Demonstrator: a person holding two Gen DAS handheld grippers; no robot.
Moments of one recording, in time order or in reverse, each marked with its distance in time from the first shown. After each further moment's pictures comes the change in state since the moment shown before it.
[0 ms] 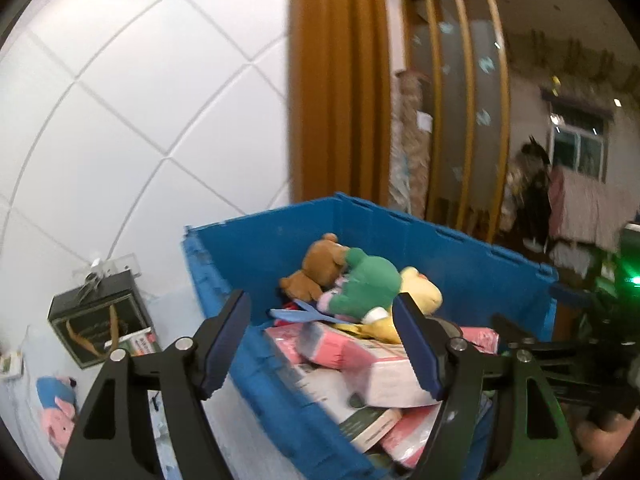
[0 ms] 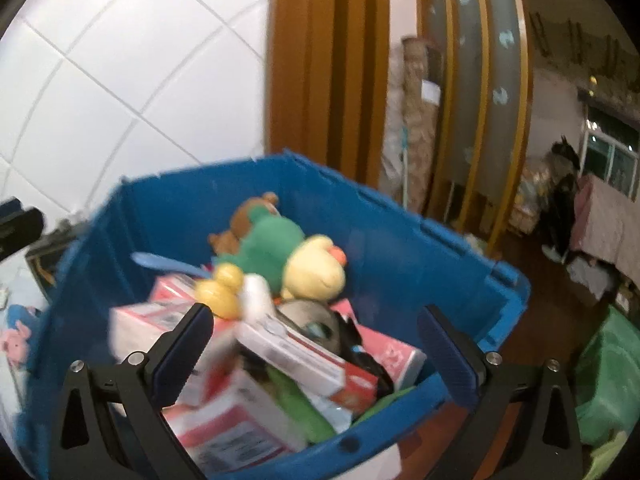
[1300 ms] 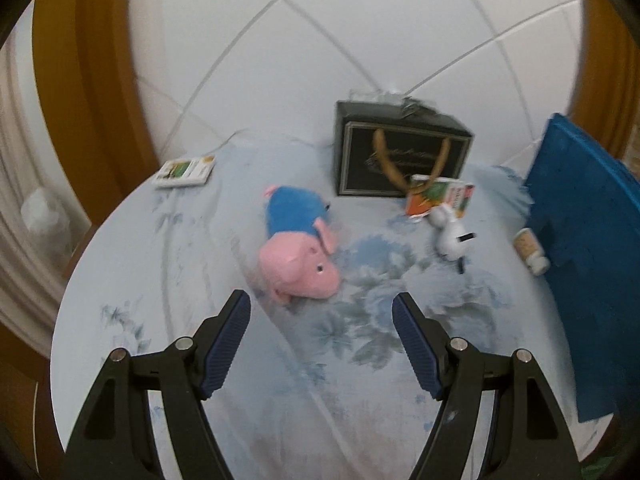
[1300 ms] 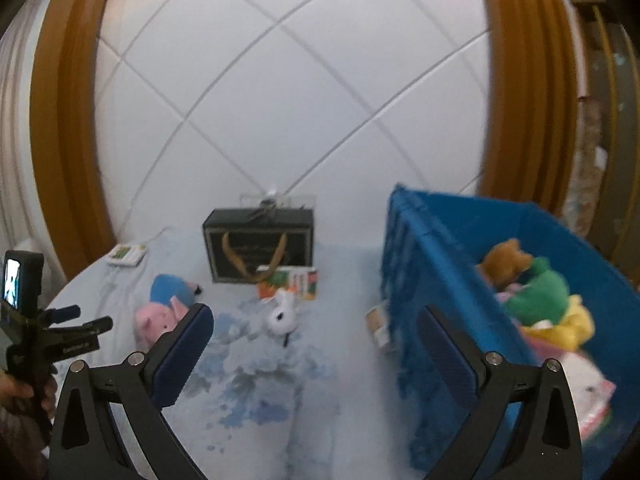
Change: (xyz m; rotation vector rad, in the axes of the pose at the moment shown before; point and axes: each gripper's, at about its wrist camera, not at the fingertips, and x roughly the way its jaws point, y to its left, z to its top) left arm -0.105 0.386 -0.206 -0.422 0.379 0.603; right arm -0.034 0.328 -0.014 -0.236 -0.023 0.477
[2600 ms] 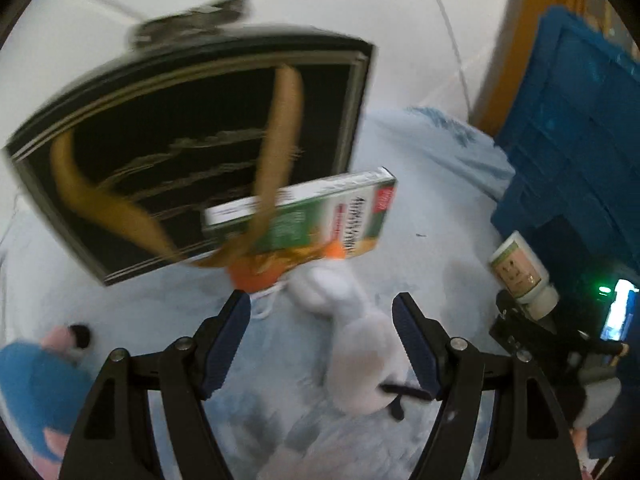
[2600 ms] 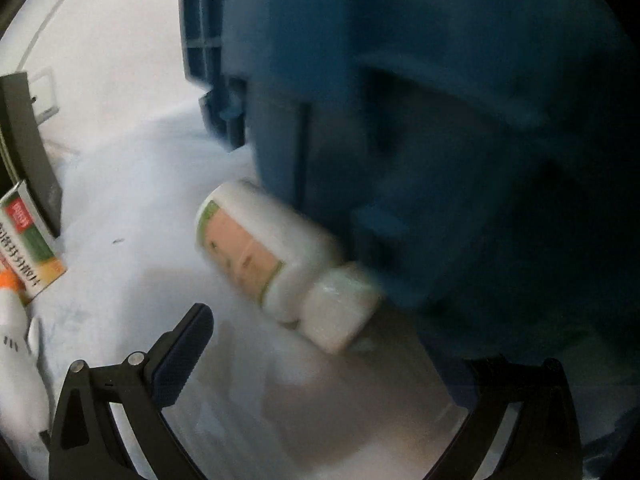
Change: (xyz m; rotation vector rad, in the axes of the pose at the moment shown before) left arm 0.274 -0.217 0.103 0.325 0.145 -0.364; right arm 0.382 -0.118 -0.132 0.429 0.379 -0.617
